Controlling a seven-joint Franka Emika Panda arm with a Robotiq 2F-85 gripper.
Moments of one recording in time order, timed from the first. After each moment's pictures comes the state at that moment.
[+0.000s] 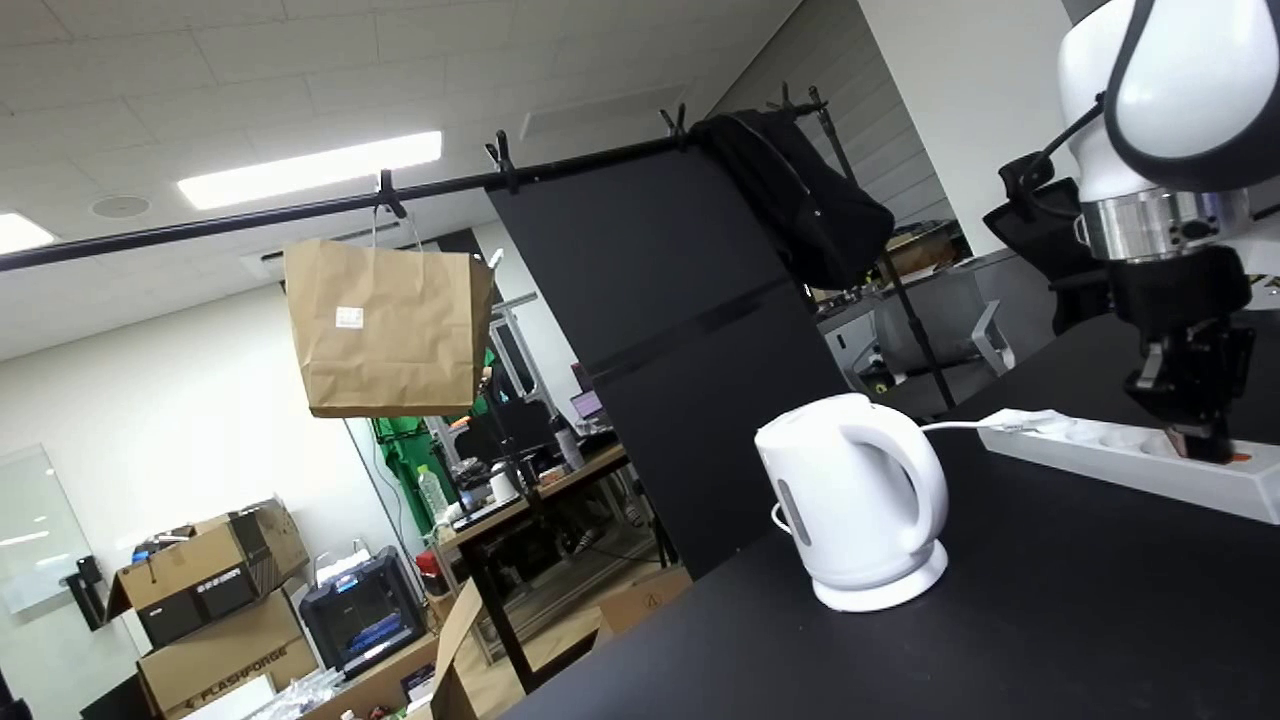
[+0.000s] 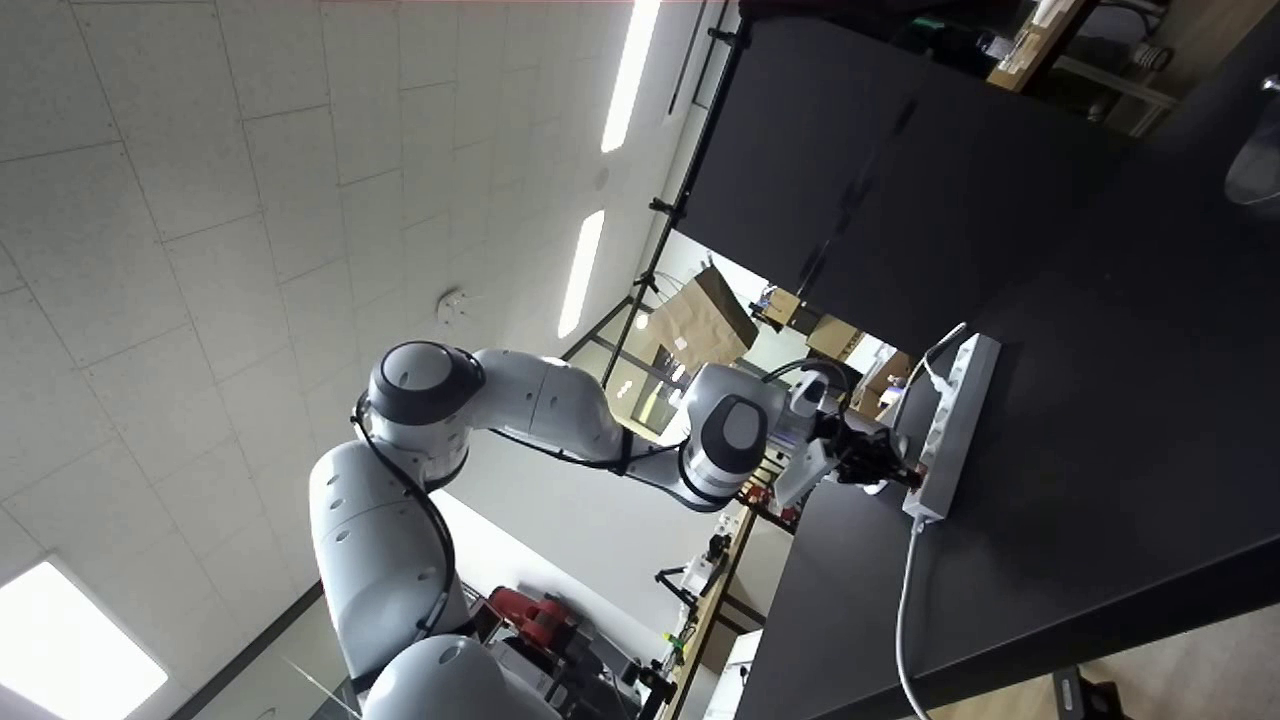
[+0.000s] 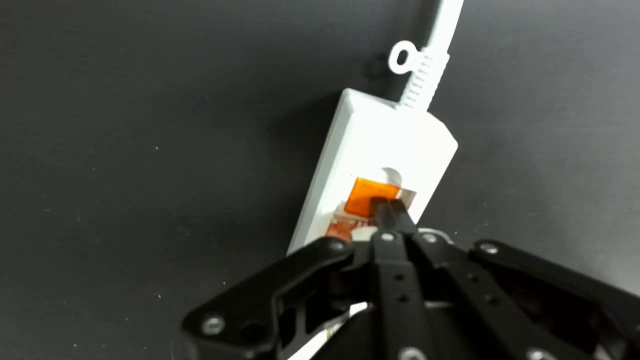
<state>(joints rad) -0.01 0.50 0.01 -2.30 0.12 2.99 -0.06</state>
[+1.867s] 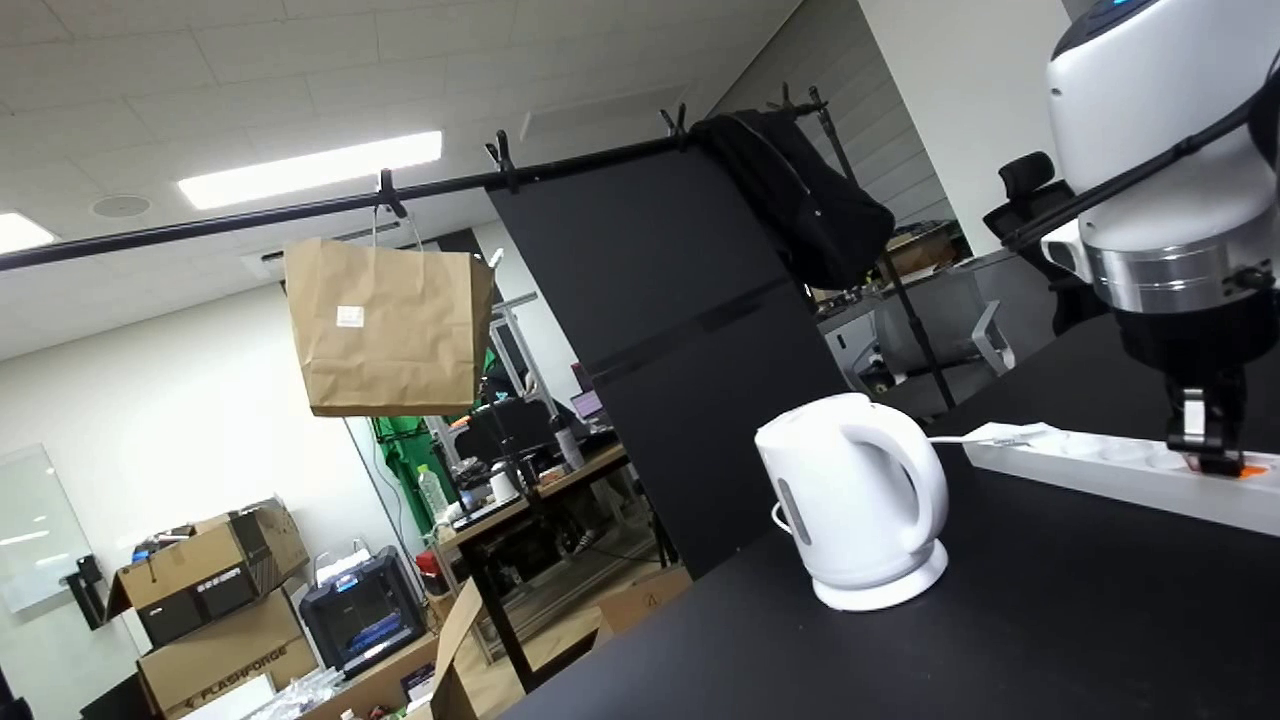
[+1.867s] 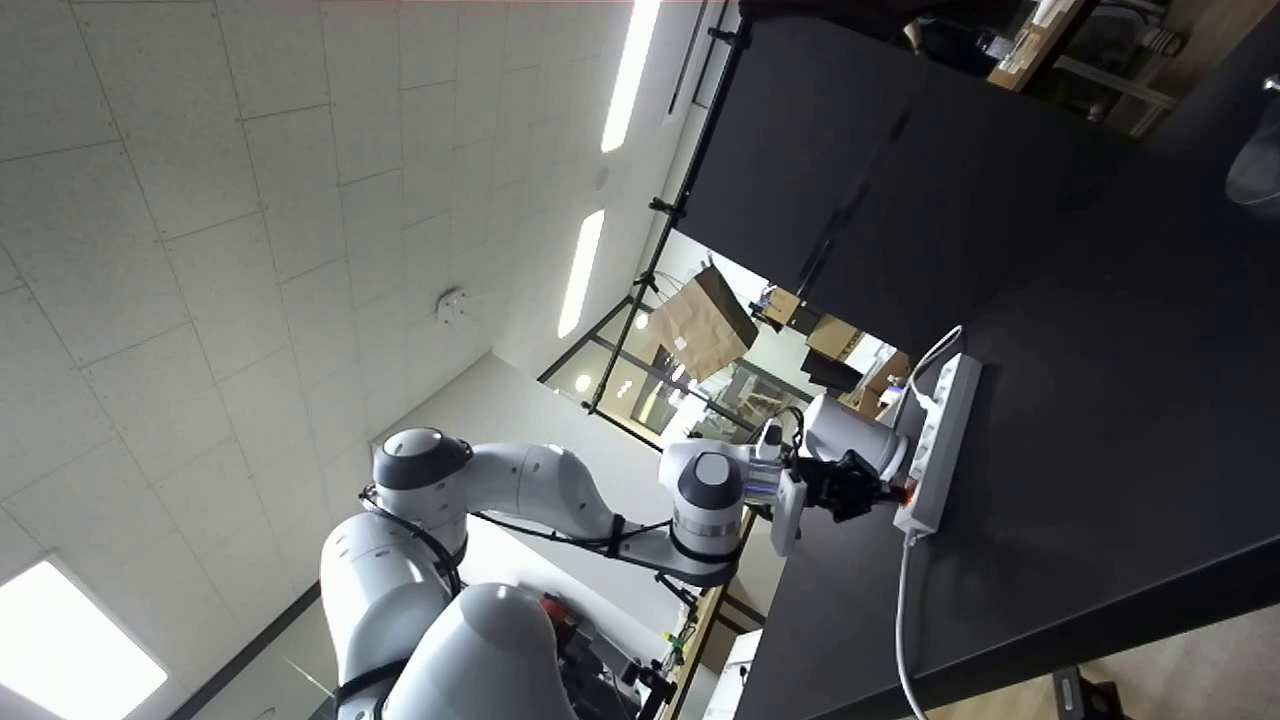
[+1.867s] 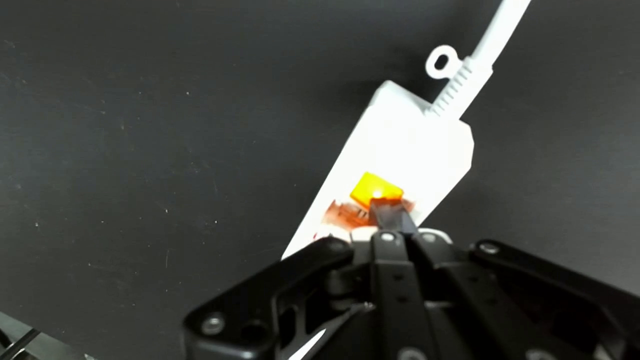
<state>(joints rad) 0.84 0.62 -0.65 -2.40 0.03 3.12 0.11</state>
